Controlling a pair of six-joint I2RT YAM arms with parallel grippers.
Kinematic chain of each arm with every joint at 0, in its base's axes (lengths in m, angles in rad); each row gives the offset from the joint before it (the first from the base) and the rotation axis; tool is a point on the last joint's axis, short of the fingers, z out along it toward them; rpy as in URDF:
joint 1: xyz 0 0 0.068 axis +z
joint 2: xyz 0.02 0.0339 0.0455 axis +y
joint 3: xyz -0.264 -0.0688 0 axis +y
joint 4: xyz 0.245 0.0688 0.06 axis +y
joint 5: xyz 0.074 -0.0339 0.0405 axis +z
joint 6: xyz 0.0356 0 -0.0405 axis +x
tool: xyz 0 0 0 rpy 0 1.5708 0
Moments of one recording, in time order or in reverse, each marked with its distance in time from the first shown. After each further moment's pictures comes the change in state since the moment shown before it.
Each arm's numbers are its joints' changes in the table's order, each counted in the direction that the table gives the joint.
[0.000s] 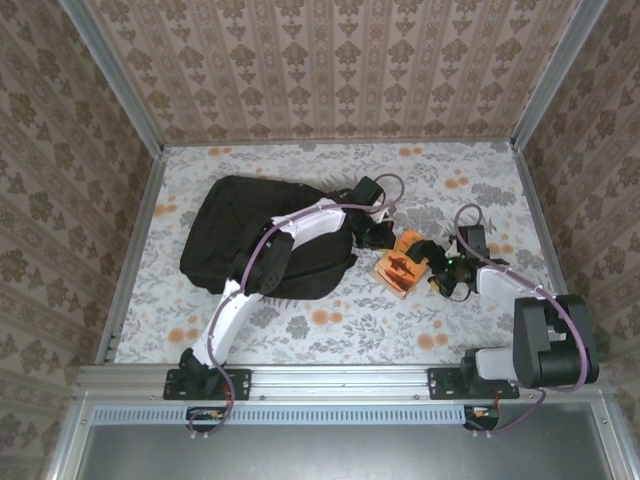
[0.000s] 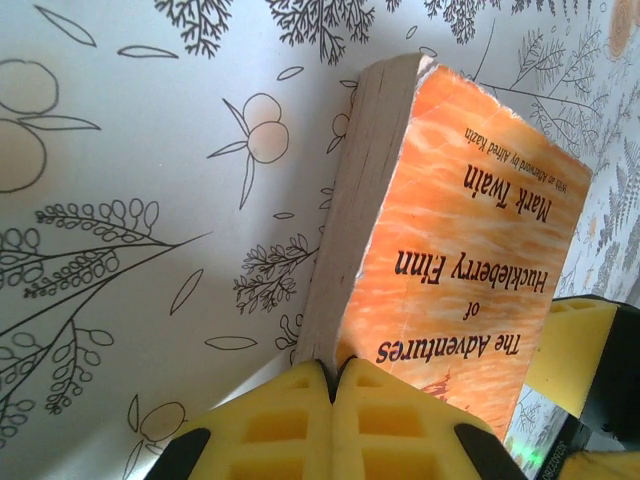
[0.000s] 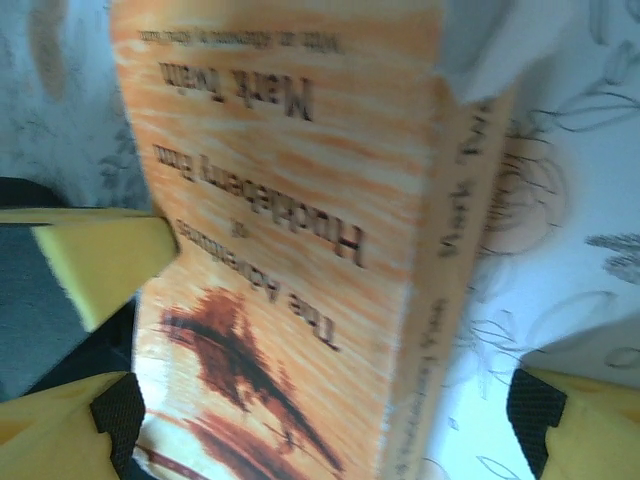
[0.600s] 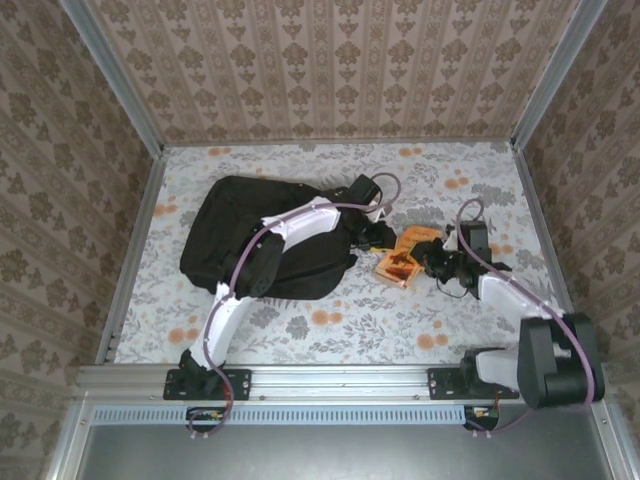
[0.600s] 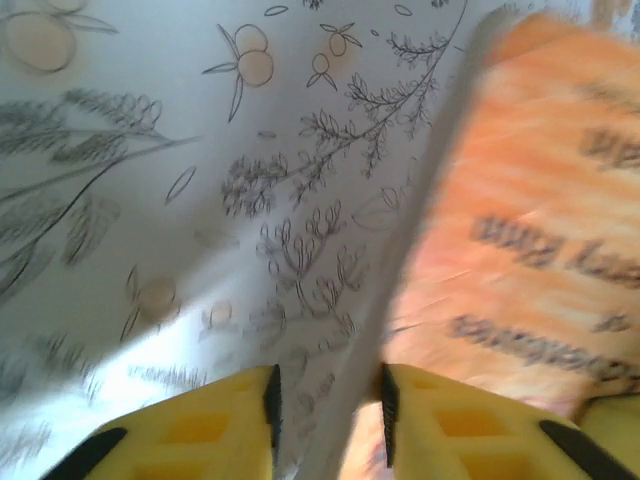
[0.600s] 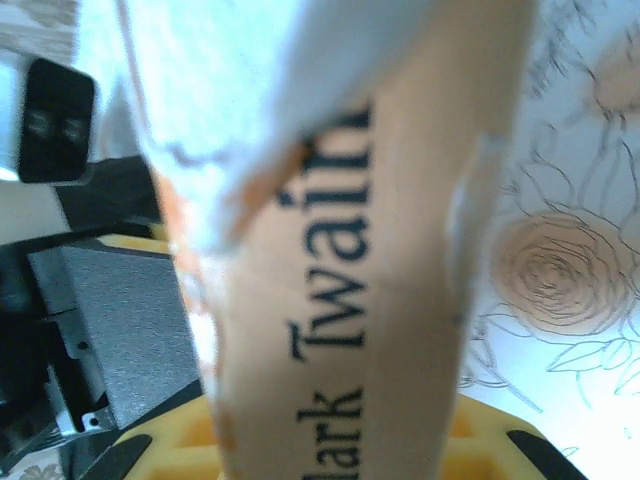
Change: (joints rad) left arm 0.007 -0.137 0.089 0.046 0.027 -0.036; right arm 0.021 -0.166 0.013 -0.074 0.063 0.041
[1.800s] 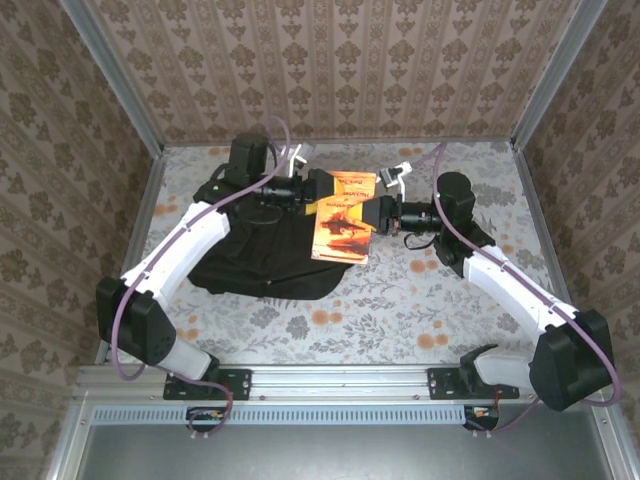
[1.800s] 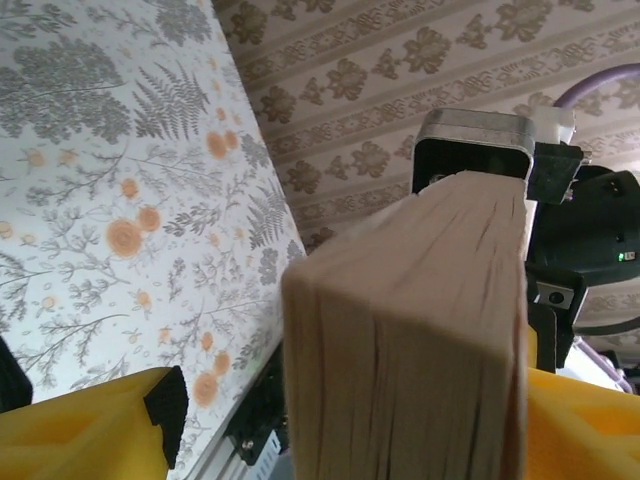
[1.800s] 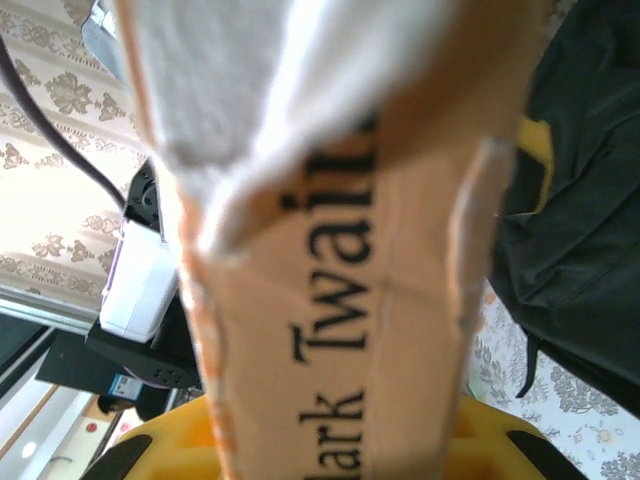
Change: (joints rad) left arm 0.295 -0.786 0.478 -0.281 -0.408 -0.217; right arm 0.341 0.064 -0.383 -0.430 0.518 0.254
